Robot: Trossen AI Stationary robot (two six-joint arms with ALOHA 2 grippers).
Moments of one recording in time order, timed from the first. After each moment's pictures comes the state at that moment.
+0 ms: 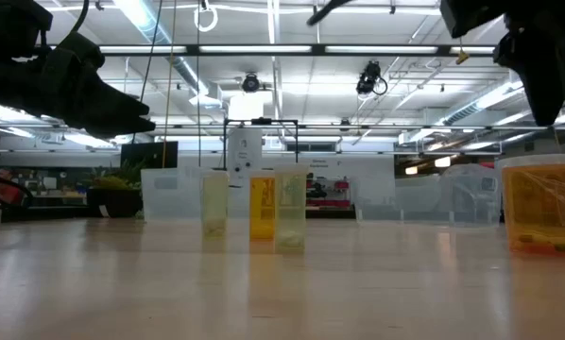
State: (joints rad) left arm -0.04 0.35 0.01 0.19 -0.36 -0.12; right arm 0.55 1.68 1.29 -1.23 0.10 0.96
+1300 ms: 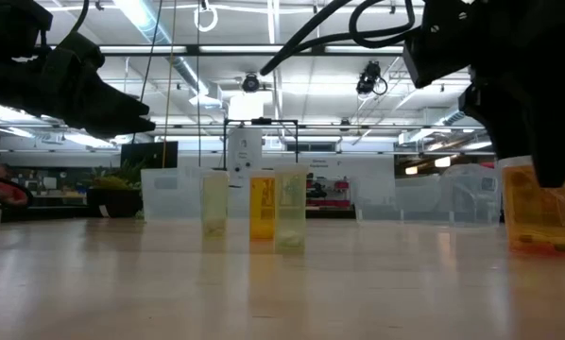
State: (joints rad) left arm -0.04 0.35 0.01 0.19 -0.36 -0.12; right arm 0.49 1.84 1.28 -1.02 0.05 0.83
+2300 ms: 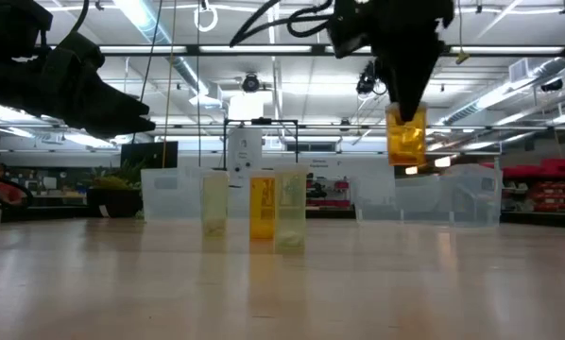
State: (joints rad) left arm -0.04 0.35 0.01 0.19 -0.36 -0.12; right arm 0.15 1.84 1.60 -1.35 0.15 0.40
